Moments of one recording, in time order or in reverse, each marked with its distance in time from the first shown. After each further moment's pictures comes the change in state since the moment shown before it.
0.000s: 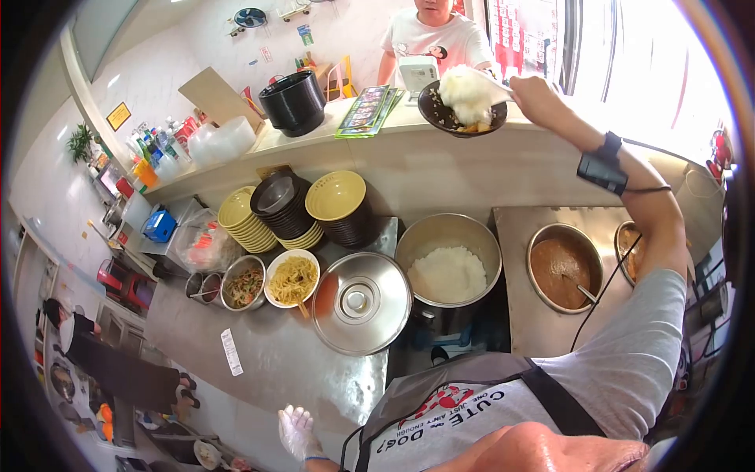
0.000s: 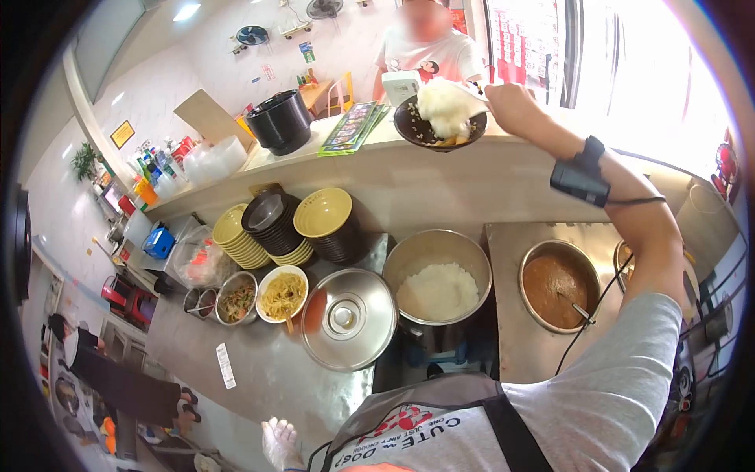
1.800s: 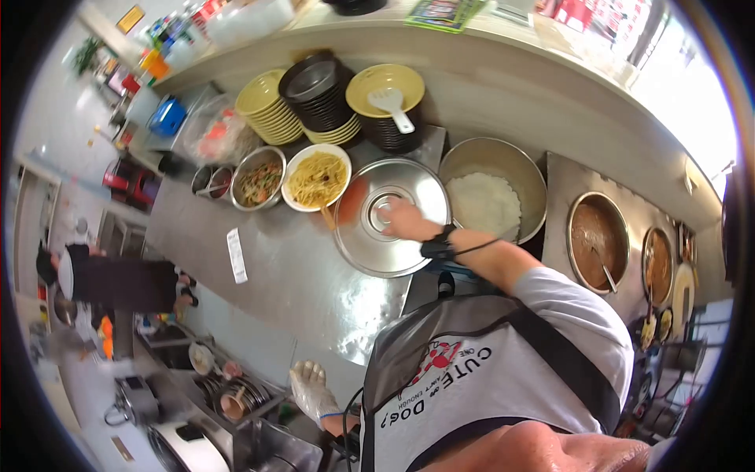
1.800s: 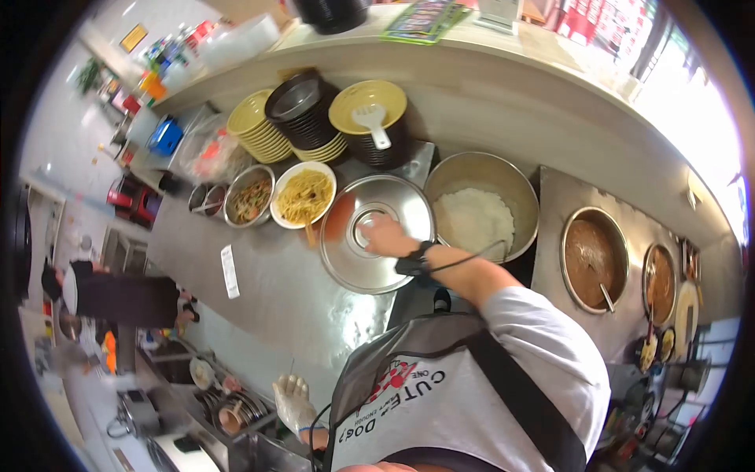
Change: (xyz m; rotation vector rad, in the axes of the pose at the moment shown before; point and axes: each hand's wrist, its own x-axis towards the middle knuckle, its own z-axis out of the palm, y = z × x) left_hand -0.012 -0.040 -0.068 -0.100 0.171 -0.023; right_hand -0.188 -0.495 0.199 0.943 -0.629 -0.360
